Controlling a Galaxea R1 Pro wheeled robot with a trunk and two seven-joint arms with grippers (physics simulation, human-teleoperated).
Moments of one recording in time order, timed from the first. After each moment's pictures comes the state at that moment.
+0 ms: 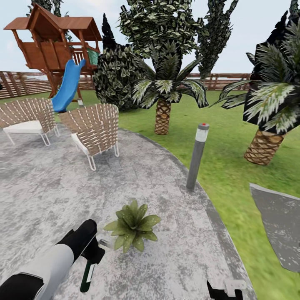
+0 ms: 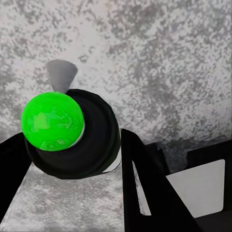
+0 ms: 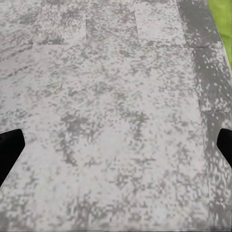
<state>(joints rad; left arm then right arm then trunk) -0.79 0.06 -0.23 -0.38 -0.38 1.00 -0.51 -0.27 -0.05 -0.43 -0.37 0.32 -0.41 0.16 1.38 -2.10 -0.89</state>
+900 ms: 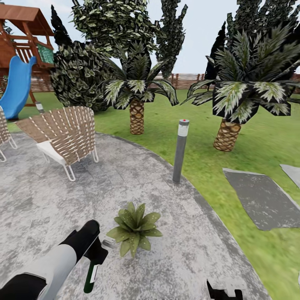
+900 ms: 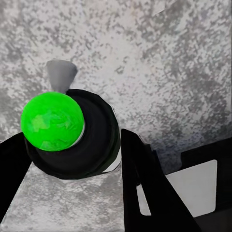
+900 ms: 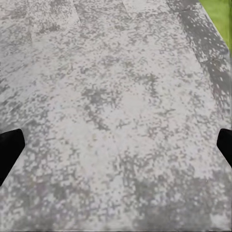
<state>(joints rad) -0.79 0.04 -0.24 -0.37 -0.37 0.99 -0.51 -0.27 -0.05 -0.43 -0.37 0.32 -0.41 0.16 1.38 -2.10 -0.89</state>
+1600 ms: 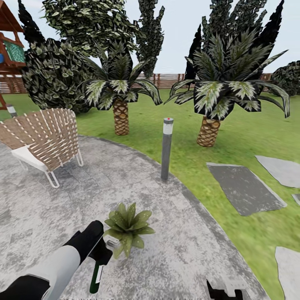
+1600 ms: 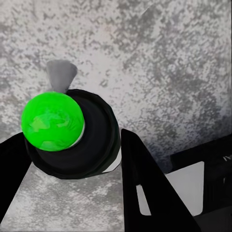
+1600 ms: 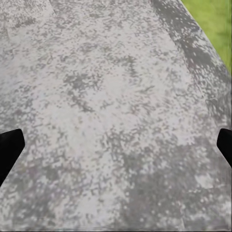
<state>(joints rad) -0.78 0.01 -0.24 -0.38 -0.37 0.99 -0.51 -0.27 -0.05 -0.43 -0.37 0.32 -0.41 0.16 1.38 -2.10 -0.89</state>
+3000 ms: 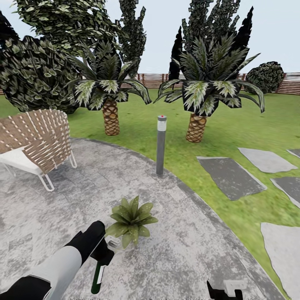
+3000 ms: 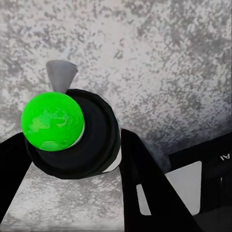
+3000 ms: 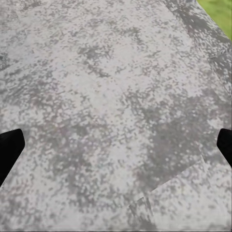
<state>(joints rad) -0.77 0.00 -0.24 -0.39 -0.37 0.99 -0.51 -0.27 -0.05 -0.43 -0.36 0.32 -0.41 0.16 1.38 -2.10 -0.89</state>
